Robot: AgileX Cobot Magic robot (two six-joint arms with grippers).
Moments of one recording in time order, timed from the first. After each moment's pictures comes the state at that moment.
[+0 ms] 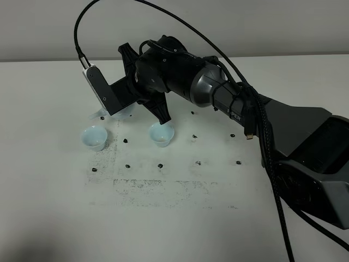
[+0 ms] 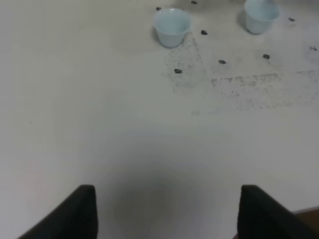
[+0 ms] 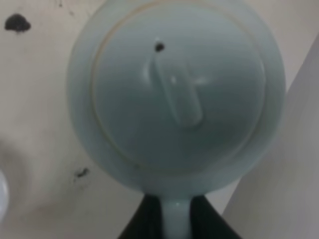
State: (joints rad) left arm -0.04 0.00 -0.46 -0.13 1.07 0.15; right arm 0.64 2.43 -2.20 -0.22 0.79 -1.33
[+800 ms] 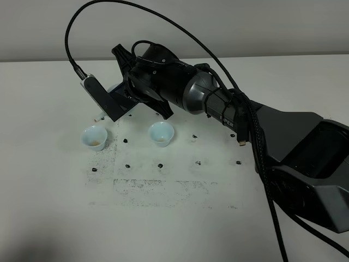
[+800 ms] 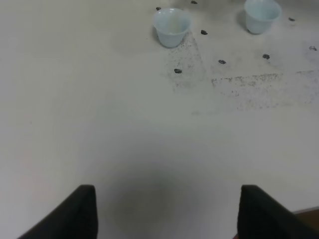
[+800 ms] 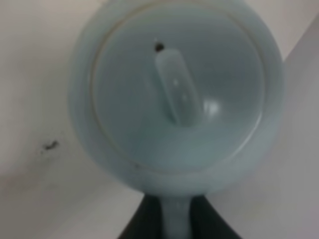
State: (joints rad) left arm -0.04 0.00 -0.46 -0.13 1.07 0.15; right arm 0.67 2.45 -2.20 -0.41 0.75 -1.32
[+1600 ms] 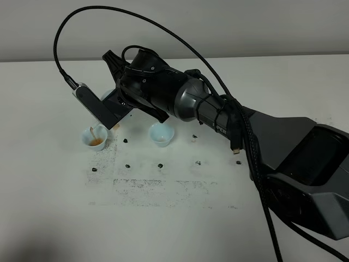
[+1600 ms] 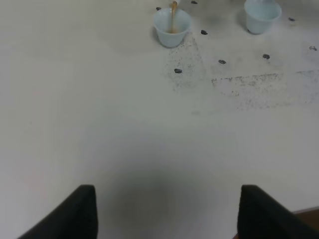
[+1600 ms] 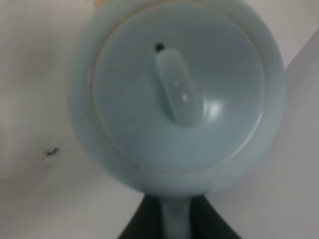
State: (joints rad) left arm -0.04 0.00 -0.46 -0.13 1.07 0.15; right arm 0.70 2.45 -2.20 -0.46 0.78 -1.32
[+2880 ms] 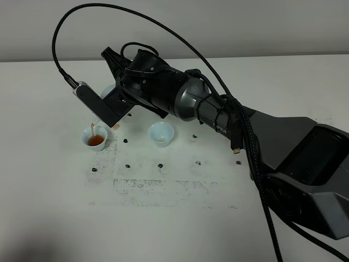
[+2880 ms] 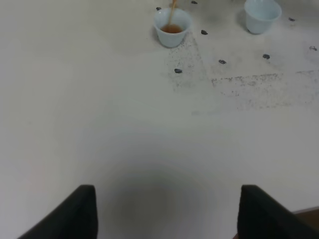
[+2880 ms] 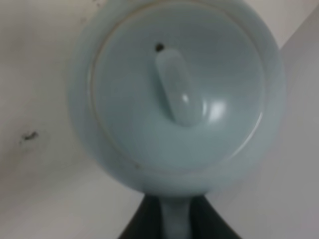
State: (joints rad) left arm -0.04 0.00 -0.46 -0.13 1.07 0.15; right arm 0.70 2.45 -2.20 -0.51 0.75 -1.32
